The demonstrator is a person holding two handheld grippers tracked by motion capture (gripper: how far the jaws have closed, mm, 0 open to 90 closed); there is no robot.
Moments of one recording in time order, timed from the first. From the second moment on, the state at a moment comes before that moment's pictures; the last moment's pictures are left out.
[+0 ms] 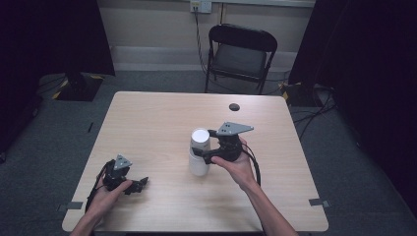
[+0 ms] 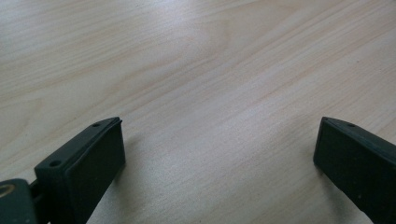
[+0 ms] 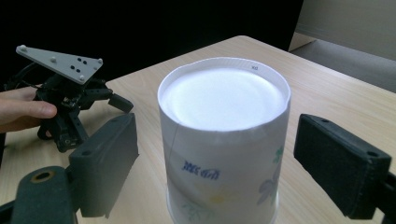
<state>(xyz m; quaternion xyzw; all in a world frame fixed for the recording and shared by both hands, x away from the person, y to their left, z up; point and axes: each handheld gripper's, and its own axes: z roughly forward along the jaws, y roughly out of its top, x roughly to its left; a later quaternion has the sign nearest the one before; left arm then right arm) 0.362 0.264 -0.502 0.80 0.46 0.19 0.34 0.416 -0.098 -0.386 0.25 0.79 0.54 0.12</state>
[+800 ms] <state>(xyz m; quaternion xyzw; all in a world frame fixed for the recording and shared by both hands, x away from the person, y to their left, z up) 0.362 0.264 -0.502 0.80 0.46 0.19 0.34 0.426 -0.092 -0.407 0.26 0.80 0.53 0.10</state>
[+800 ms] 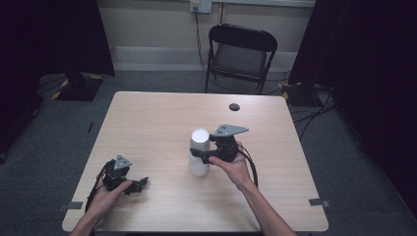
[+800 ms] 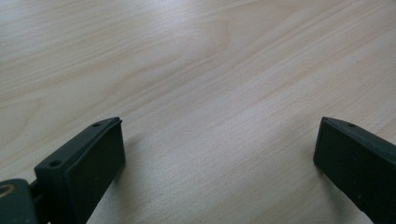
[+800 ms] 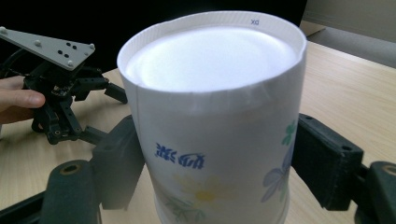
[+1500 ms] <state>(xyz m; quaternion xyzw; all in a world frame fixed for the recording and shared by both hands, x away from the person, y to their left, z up) 0.362 0.264 -0.502 0.80 0.46 0.19 0.34 0.425 -0.092 -0.407 0.26 0.80 0.54 0.11</state>
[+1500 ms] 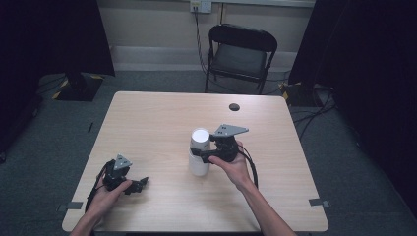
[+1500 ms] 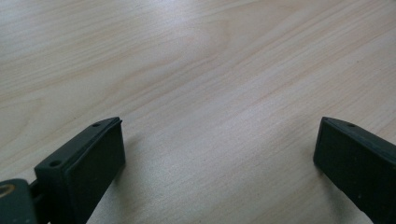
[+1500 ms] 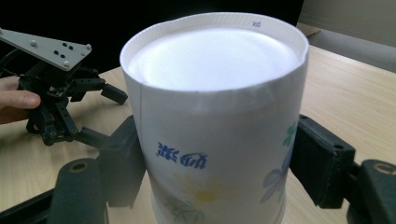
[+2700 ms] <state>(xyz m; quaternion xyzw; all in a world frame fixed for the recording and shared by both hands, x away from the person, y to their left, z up) 0.362 0.264 -0.502 0.80 0.46 0.19 0.34 0.426 -0.096 -0.382 0.25 0.78 0.56 0.12</state>
